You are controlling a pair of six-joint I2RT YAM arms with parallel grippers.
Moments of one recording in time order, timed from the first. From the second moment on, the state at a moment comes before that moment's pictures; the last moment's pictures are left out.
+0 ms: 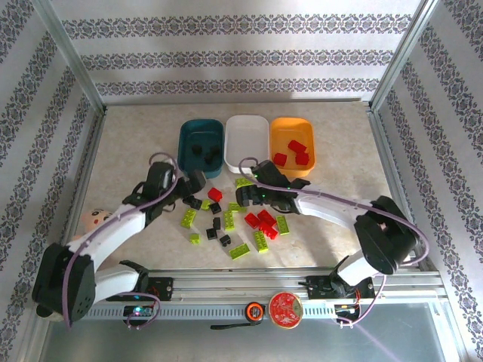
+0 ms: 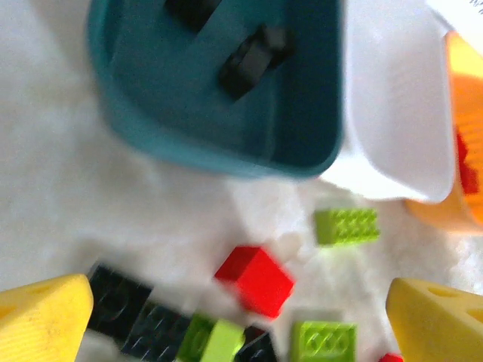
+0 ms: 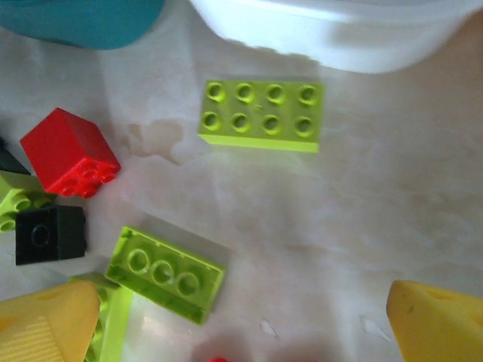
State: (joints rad) left arm -0.34 1.14 0.59 -0.14 0.08 -0.74; right arm 0.73 1.55 0.90 -0.28 0.04 0.48
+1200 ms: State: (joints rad) left arm -0.34 1.02 0.45 -0.10 0.06 -0.74; right arm 0.73 1.98 1.18 -0.24 0.26 0.49
